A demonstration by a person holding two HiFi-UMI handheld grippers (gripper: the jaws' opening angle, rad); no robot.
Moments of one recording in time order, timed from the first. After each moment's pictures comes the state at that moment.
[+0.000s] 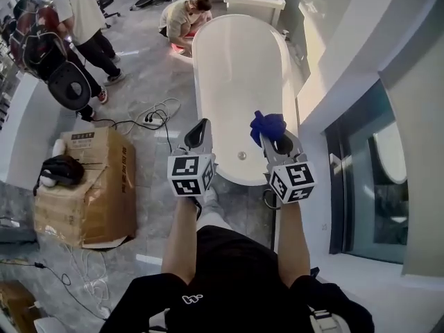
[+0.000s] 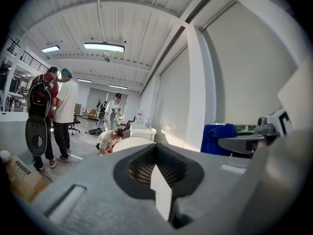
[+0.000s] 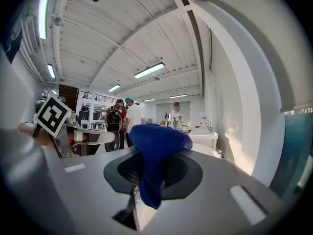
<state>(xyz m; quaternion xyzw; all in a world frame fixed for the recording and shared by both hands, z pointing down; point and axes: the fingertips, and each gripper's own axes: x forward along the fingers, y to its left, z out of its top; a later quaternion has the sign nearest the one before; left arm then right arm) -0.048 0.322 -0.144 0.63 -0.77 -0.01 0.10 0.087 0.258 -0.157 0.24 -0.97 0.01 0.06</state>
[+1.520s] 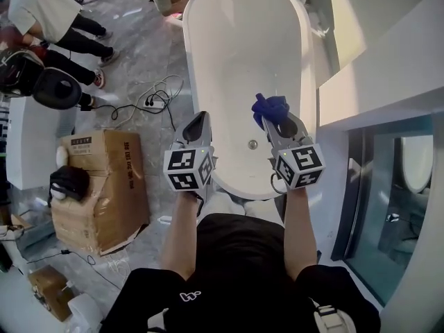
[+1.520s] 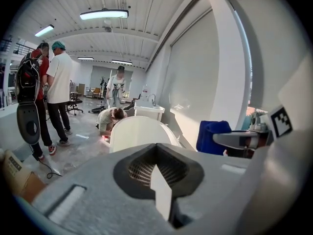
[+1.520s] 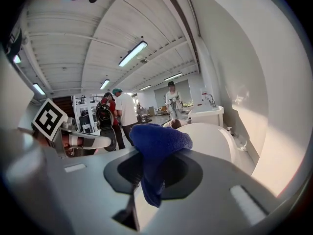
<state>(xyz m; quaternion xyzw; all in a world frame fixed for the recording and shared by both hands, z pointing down) -0.127 0.098 -0.037 0.61 -0.76 0.06 0.23 -0.001 0.012 -0.049 0.21 -0.96 0.14 0.12</state>
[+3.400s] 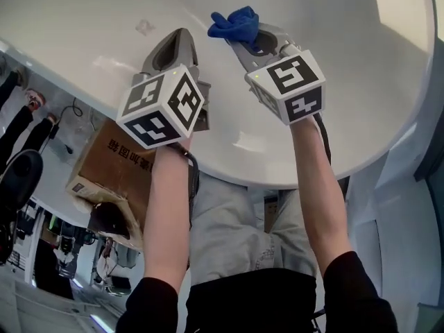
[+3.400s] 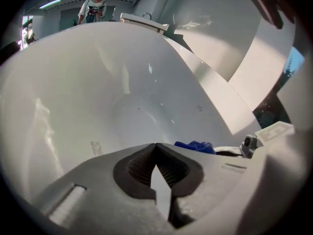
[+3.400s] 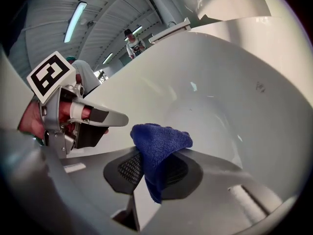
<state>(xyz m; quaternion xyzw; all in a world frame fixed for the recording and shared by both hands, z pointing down) -0.176 -0.051 0.459 0.63 -0.58 0.24 0.45 -0.097 -0.043 0.484 0.26 -0.85 0.36 0.29</state>
